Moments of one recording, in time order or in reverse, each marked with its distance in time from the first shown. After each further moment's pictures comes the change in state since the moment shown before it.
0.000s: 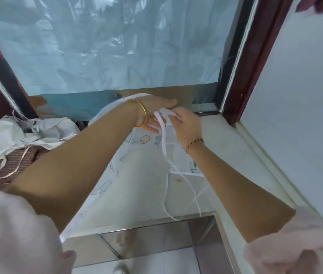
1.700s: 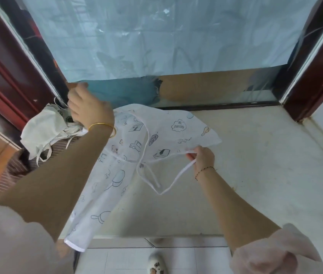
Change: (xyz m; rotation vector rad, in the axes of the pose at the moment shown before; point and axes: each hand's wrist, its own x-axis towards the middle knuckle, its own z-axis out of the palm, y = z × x) left_hand 0.079 -0.149 -0.209 0.281 1.368 0.044; right_hand -0.017 0.053 0.199 0.814 0.047 1.093
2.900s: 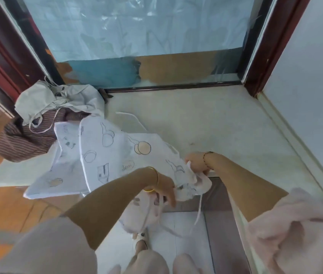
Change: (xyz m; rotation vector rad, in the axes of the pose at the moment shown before) left_hand -0.360 -0.023 -0.064 0.622 -1.871 0.384; right_hand -0.126 -0.013 -0.198 -1.824 -0.752 -0.043
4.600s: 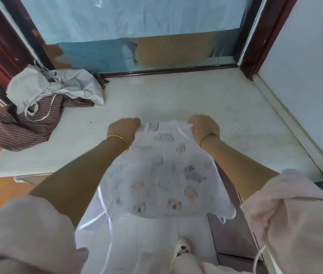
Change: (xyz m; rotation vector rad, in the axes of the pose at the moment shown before) left_hand -0.054 -0.097 -0.050 0.426 0.939 -0.182; right_hand -0.014 -0.043 0.007 0.043 0.814 0.150
